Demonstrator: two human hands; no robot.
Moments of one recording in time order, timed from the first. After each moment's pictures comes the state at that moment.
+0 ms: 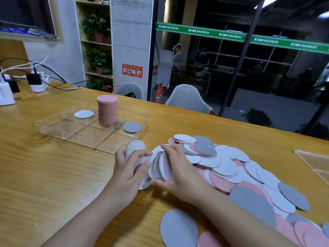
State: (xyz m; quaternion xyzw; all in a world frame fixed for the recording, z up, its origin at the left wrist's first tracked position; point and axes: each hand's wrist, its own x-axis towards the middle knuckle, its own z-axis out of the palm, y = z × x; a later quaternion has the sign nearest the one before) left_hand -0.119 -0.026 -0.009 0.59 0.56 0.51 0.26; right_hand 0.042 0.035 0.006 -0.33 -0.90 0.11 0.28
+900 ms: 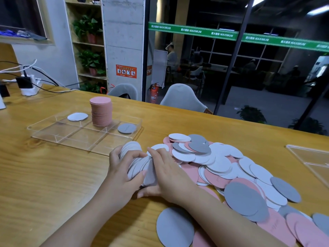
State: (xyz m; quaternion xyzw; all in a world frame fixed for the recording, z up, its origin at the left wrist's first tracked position) left_hand -0.126 -0.022 -0.018 0.63 0.56 0.51 0.20; right_hand 0.025 0.027 0.003 -0.35 -0.91 0.09 0.20
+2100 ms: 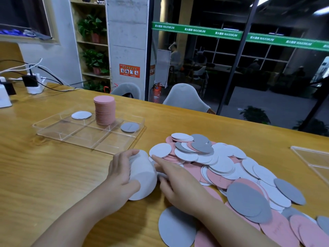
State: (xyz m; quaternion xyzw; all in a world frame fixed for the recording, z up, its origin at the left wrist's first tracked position) left_hand -0.137 -0.028 -0.009 0.65 0.58 0.41 0.27; right_hand 0.047 0.007 0.012 -0.31 -0.90 0.16 0.25
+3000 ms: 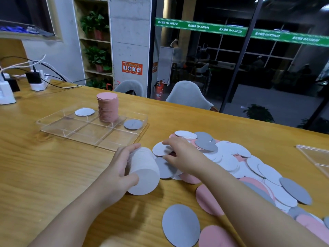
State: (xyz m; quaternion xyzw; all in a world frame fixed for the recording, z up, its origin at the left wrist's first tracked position) left_hand -0.144 -0.036 -0.002 0.59 0.53 0.47 0.38; right_hand 0.036 0.076 0.026 -0.45 -0.88 0.11 0.11
